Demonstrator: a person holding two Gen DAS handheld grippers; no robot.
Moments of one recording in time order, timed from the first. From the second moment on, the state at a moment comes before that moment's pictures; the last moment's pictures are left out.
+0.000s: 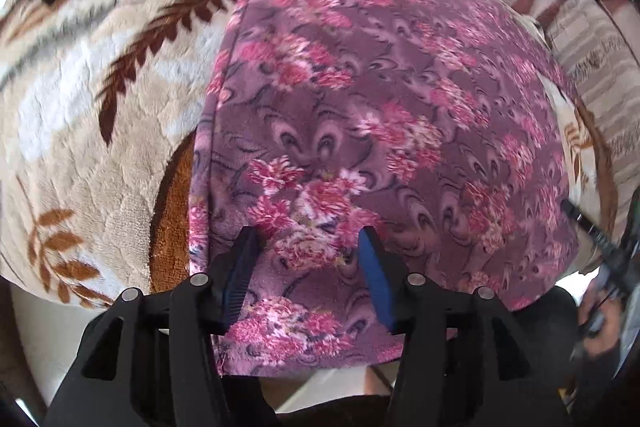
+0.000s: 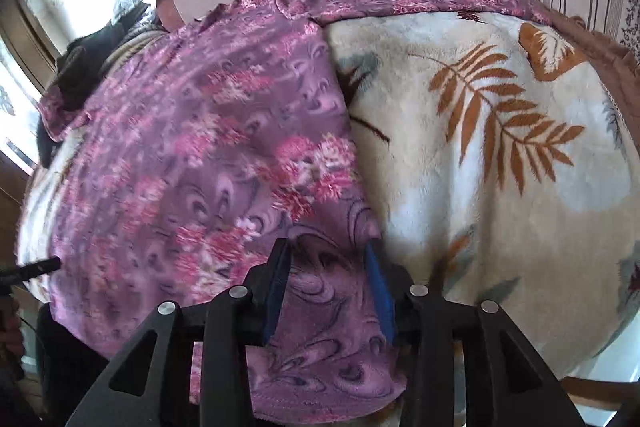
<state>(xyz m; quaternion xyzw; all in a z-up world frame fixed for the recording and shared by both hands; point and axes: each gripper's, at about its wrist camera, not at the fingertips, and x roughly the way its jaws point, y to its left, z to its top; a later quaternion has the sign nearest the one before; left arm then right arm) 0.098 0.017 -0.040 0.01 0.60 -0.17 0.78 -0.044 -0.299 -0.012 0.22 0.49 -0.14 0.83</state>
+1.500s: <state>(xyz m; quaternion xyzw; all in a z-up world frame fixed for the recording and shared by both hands) 0.328 -0.100 -0.037 -0.04 0.50 -0.23 0.83 0.121 -0.631 0.022 0.37 0.22 -0.35 0.83</state>
